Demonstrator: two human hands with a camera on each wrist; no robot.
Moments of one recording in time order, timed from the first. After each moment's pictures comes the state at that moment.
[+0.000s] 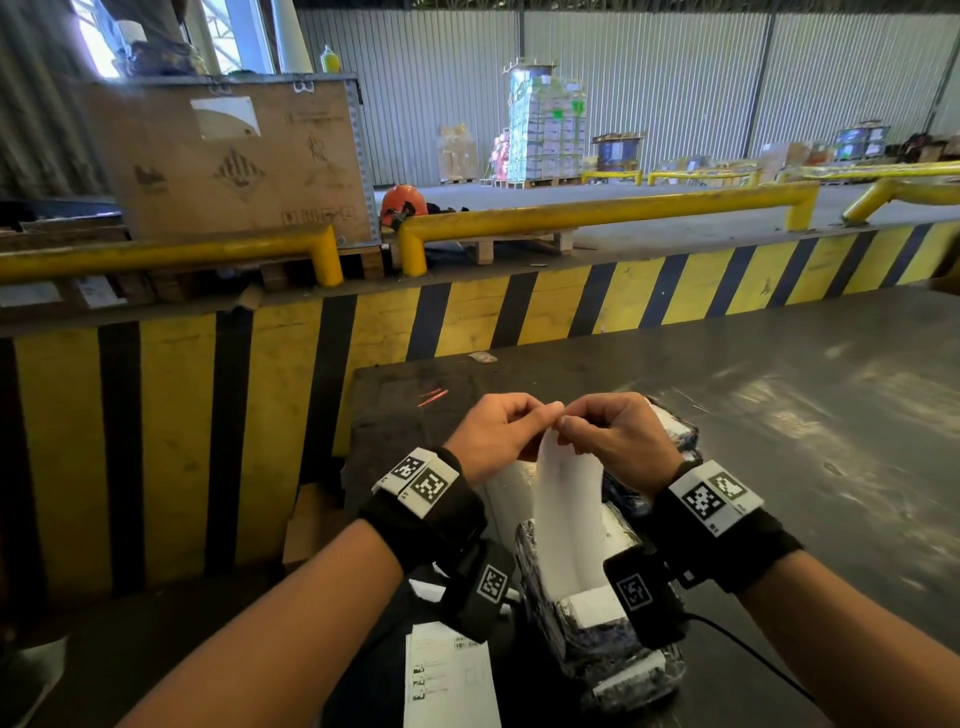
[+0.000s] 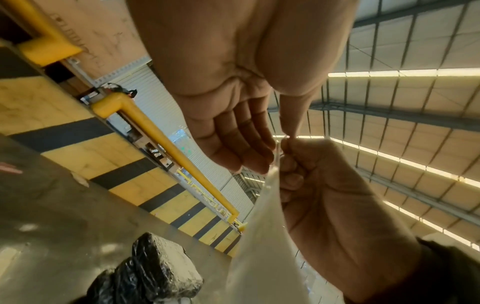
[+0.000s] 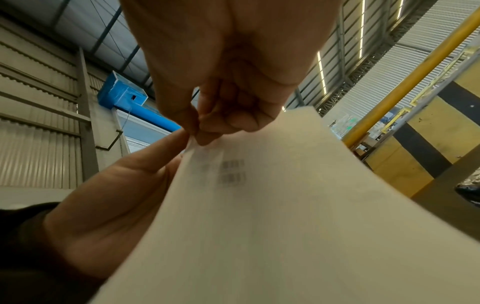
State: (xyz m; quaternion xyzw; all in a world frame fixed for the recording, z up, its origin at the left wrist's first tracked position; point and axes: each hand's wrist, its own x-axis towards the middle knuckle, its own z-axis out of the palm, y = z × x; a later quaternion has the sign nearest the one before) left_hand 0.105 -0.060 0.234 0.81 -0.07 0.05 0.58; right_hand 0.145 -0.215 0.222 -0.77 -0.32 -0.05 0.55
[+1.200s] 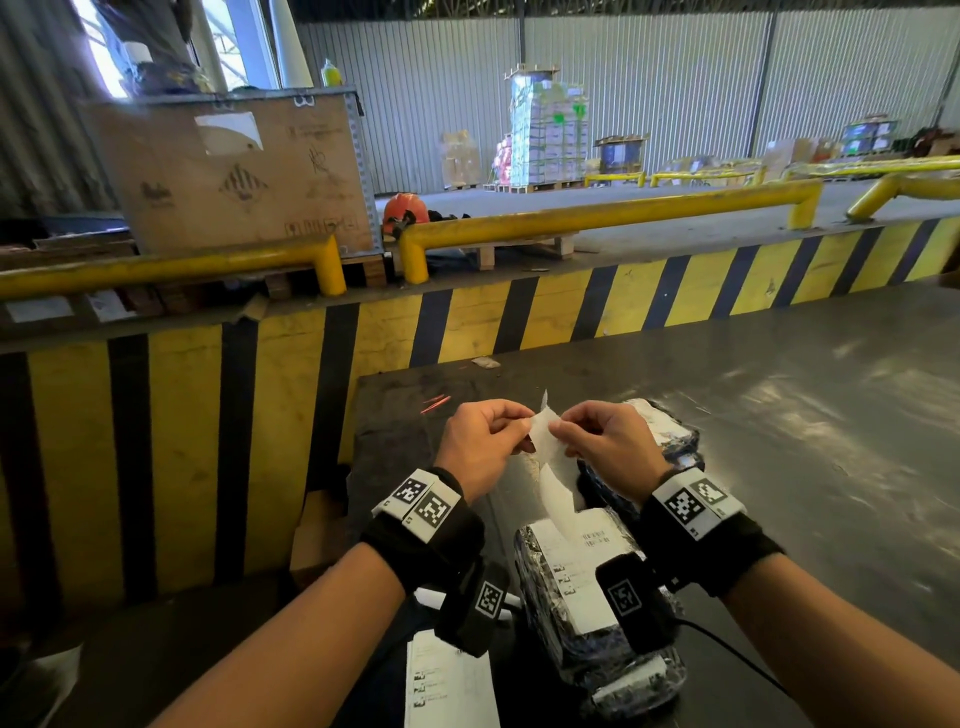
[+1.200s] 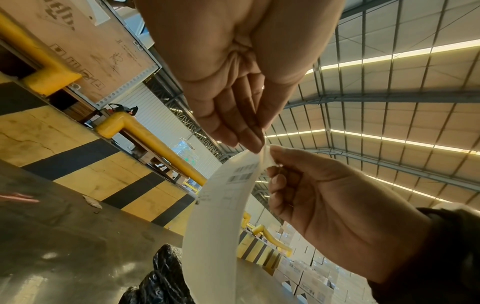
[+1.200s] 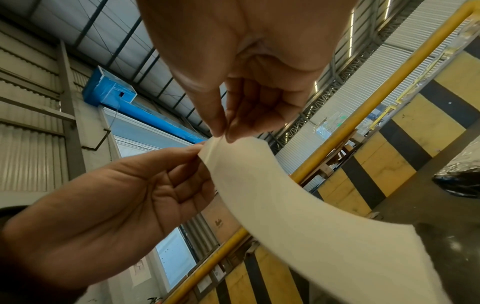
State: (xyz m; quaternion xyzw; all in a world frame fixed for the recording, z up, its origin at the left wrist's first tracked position) left_hand 0.109 -0.060 0.221 0.83 -0.01 0.18 0.53; right_hand 0.157 -0.212 0.209 -0.80 -0.24 -0.06 0.55
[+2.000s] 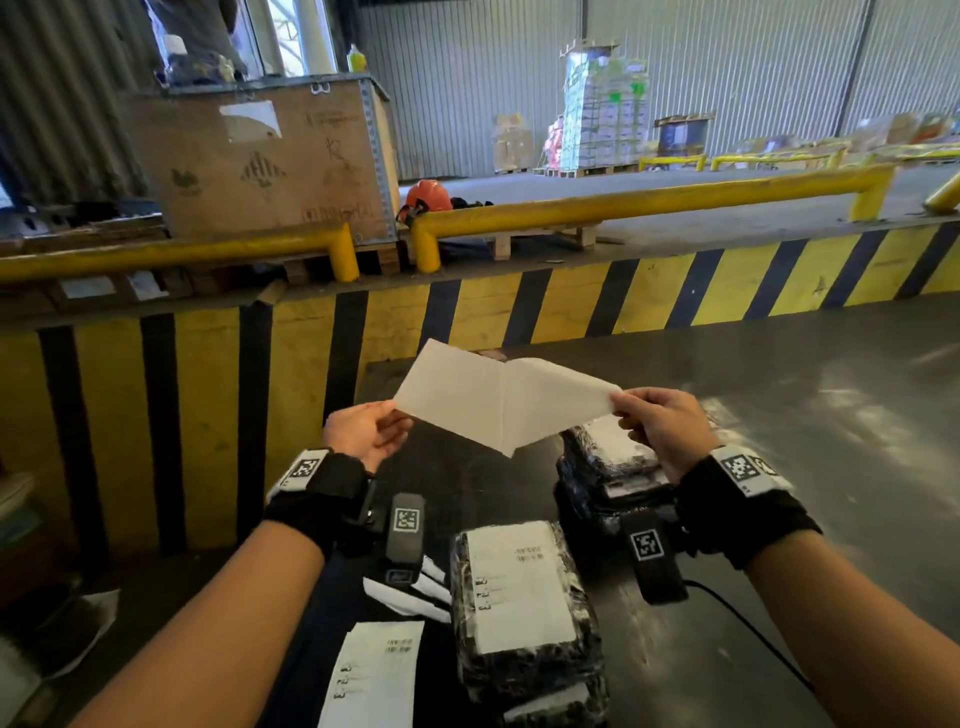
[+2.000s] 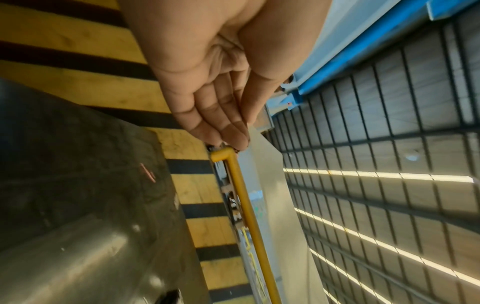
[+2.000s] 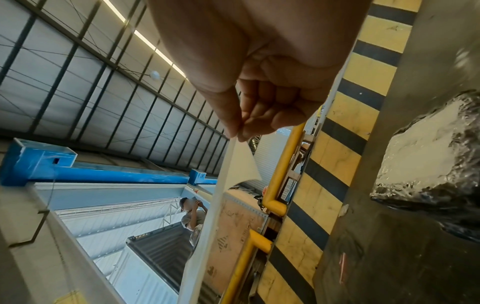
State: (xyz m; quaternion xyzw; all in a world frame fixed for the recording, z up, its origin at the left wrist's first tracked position) left_hand 0.150 -0.050 0.218 0.54 0.29 0.24 0.75; right_hand 0.265 -0.323 0.201 -0.70 -0.11 0.01 0.71
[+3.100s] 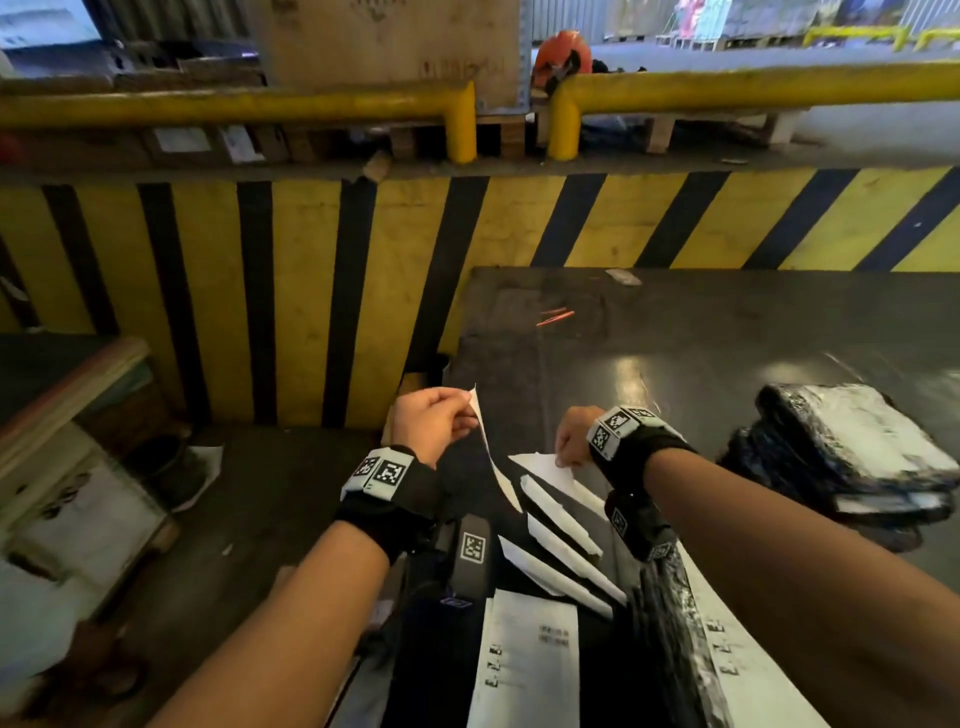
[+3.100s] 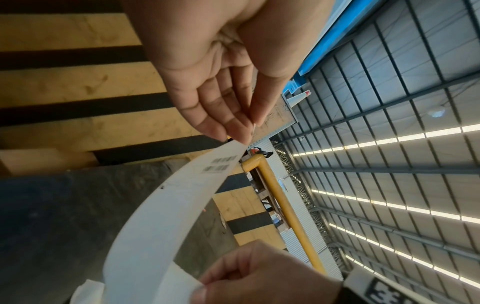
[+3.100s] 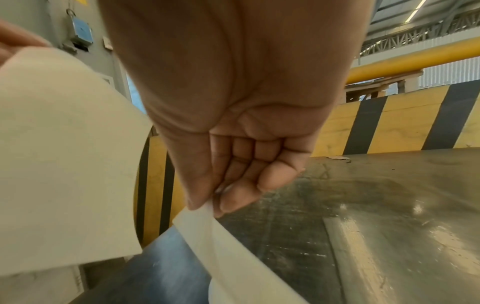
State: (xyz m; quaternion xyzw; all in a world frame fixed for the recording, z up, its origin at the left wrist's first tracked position) left_hand 0.137 0.121 0.127 0.62 0.35 0.24 0.66; right_hand 0.317 0.006 0.078 -0.90 -0.36 0.25 -0.01
